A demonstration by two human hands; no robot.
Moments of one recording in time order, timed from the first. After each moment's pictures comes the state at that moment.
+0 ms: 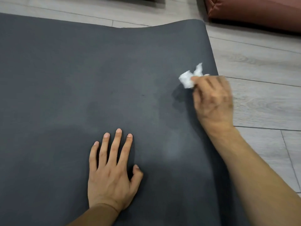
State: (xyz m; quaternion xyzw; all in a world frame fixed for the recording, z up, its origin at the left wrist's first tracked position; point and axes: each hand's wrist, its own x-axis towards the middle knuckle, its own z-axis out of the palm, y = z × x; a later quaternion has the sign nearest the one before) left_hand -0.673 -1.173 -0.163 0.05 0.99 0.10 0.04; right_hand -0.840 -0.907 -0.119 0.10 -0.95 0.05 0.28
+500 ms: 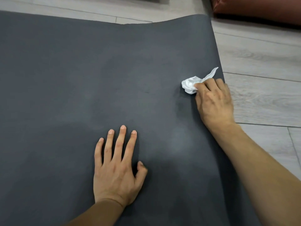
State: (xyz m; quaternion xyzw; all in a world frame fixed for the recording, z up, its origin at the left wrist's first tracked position) left_hand -0.672 -1.174 -0.162 0.05 0.99 0.09 0.04; right_hand -0.839 -0.900 -0.135 0.08 -0.99 -0.04 0.14
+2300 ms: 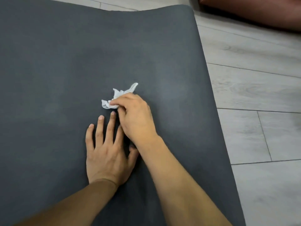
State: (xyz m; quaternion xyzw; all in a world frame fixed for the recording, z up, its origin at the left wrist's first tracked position) left_hand -0.672 -1.171 -0.165 0.05 0.99 0.09 0.00; right_hand -0.767 -1.080 -0.136 0.05 -0.94 0.34 0.03
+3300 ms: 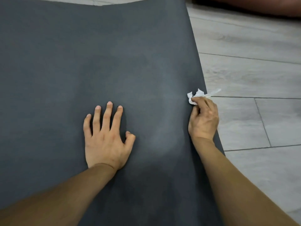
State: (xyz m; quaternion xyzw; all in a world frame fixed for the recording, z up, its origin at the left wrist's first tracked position) left_hand -0.670 -1.168 -0.167 0.04 1.00 0.09 0.01; right_hand -0.711 -0.892 -0.180 -0.14 -0.93 0.18 0.28
